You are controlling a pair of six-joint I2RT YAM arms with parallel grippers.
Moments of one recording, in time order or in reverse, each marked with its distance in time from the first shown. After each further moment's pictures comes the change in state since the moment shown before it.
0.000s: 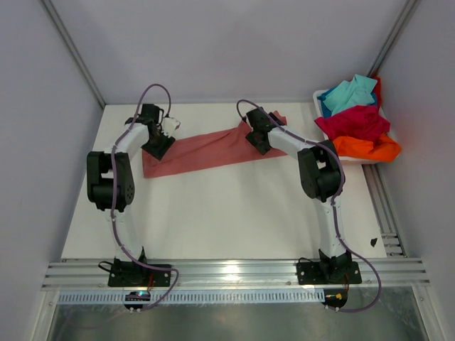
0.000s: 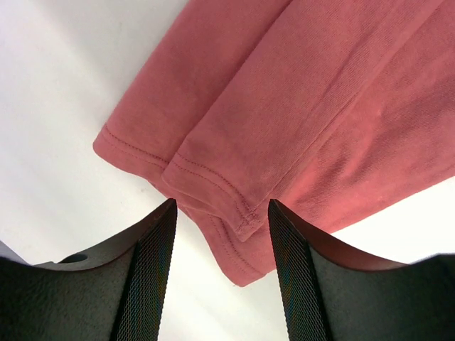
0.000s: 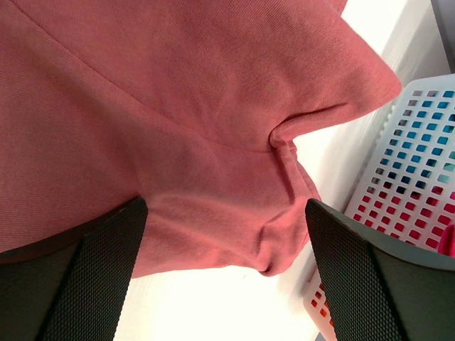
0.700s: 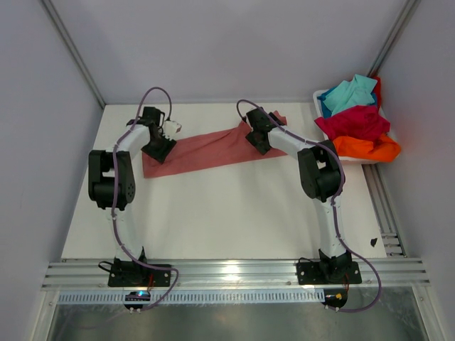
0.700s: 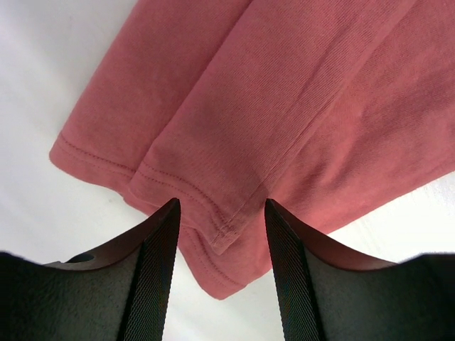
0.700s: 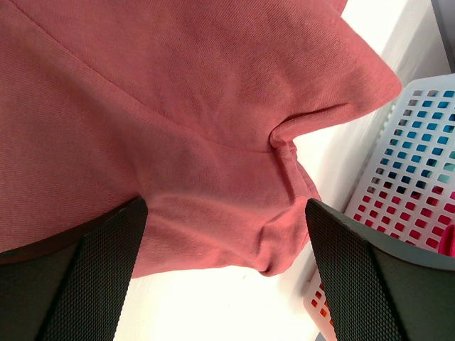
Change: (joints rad) left arm 0.000 0.016 -0.018 -0.005 0.039 -0.019; right arm 0.000 0.000 0.000 -0.001 0.000 0.001
